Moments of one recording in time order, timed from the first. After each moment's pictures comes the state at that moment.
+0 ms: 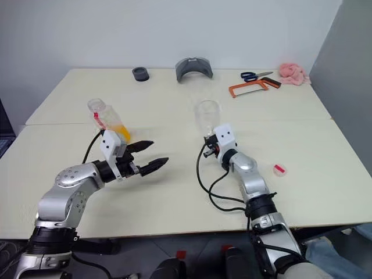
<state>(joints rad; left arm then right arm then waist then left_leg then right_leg) -0.31 0.60 0.12 -0.05 -0.42 0.39 -0.85 -0.69 -0.01 0.08 0.53 0.02 0.11 0.43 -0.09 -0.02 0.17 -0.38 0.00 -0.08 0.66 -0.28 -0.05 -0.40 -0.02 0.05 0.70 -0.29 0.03</state>
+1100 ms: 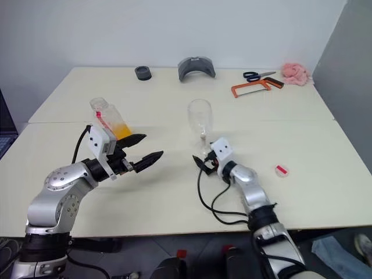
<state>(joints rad) -0.22 0.58 0.17 -0.15 -0.43 0.37 -0.77 -0.48 -0.12 0.16 0.36 0.01 0.06 0.56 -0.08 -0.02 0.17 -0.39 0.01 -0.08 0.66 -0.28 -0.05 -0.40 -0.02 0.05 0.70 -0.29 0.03</state>
